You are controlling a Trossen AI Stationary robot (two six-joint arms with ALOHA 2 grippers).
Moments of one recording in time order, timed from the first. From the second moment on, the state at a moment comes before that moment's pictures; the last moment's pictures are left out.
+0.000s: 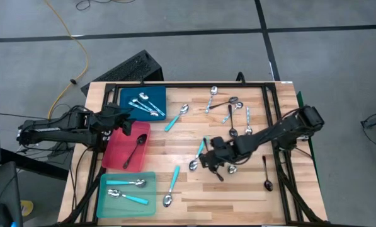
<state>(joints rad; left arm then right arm) 0.09 0.50 0.58 -0.82 -0.49 -0.76 0.30 1.66 1.09 -0.50 0.16 1.53</state>
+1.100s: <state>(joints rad) 0.09 0.50 0.58 -0.82 -0.48 -0.77 0.07 2.23 1.81 -0.34 -0.06 0.97</state>
